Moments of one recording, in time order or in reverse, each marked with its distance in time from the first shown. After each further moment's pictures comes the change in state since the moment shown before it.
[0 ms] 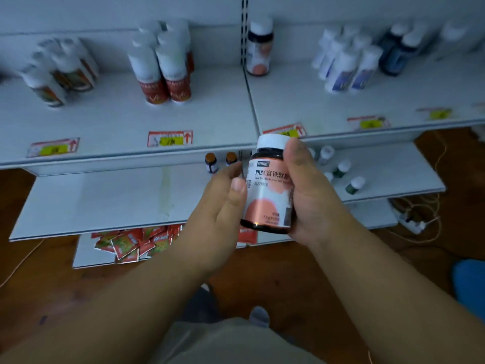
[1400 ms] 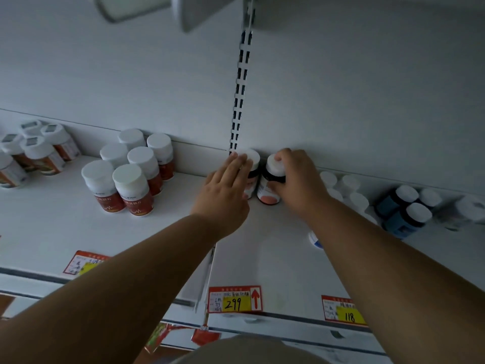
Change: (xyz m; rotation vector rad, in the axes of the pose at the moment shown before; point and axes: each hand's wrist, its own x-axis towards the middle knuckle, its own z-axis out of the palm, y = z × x) left_hand 0.351 0.028 0.006 0.946 0.417 0.295; right_hand 0.325 -0.196 -0.089 -1.799 -0.009 -0.594
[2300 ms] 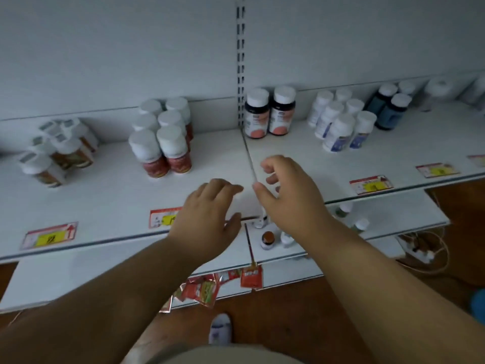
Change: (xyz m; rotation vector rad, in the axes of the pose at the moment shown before) left_hand -0.178 -0.066 -0.110 -0.121 -0.214 0.266; right_hand -0.186 -0.192 0.031 0.239 0.115 0.290
